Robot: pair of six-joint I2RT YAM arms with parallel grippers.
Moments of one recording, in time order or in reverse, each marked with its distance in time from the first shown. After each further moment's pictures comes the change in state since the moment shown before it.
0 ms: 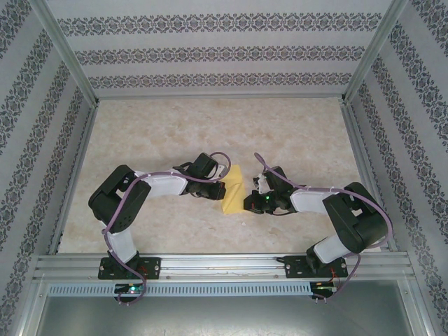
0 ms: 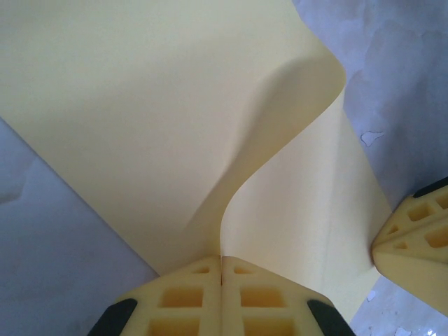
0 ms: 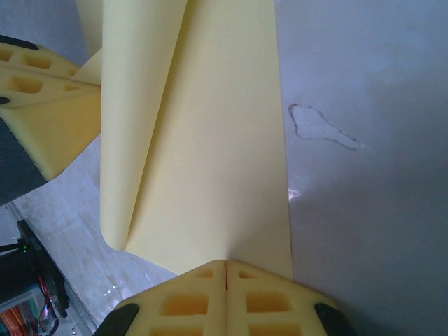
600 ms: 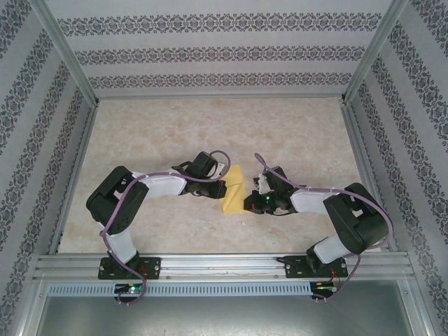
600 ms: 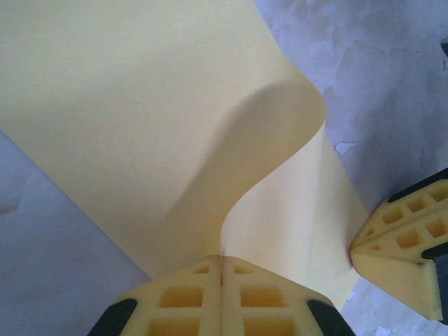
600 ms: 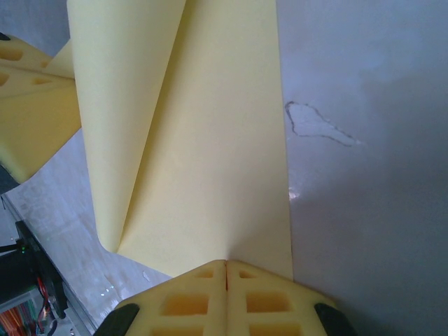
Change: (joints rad) left arm 0.000 -0.022 -0.002 0.016 0.008 -0.004; right arm 0.000 -0.006 -0.005 0.000 0.005 0.000
